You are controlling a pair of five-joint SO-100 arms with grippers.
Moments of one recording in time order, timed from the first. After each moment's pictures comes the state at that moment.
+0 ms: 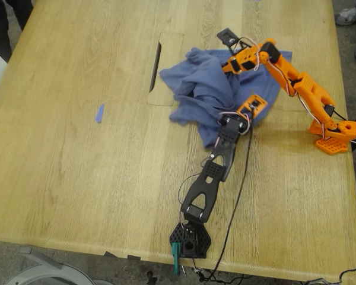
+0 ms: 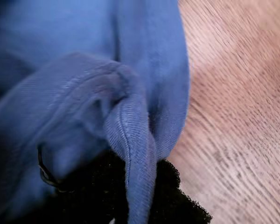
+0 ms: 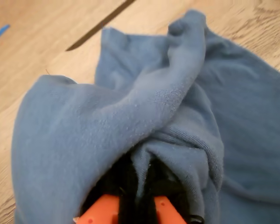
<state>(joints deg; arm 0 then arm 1) 21.2 17.3 -17.1 84.6 -71.7 17.8 48.5 -6.4 90.3 -72.4</state>
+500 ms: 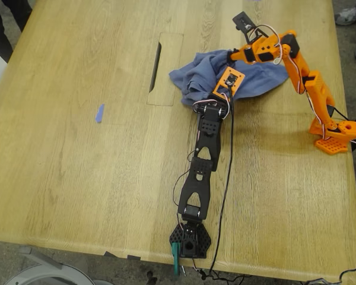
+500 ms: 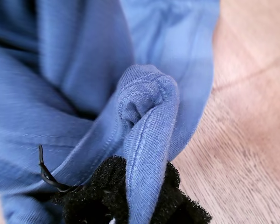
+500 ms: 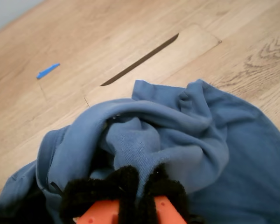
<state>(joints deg) 12.7 40.2 -17.1 94.2 -71.8 16.3 61.3 -6.4 91.8 -73.8</state>
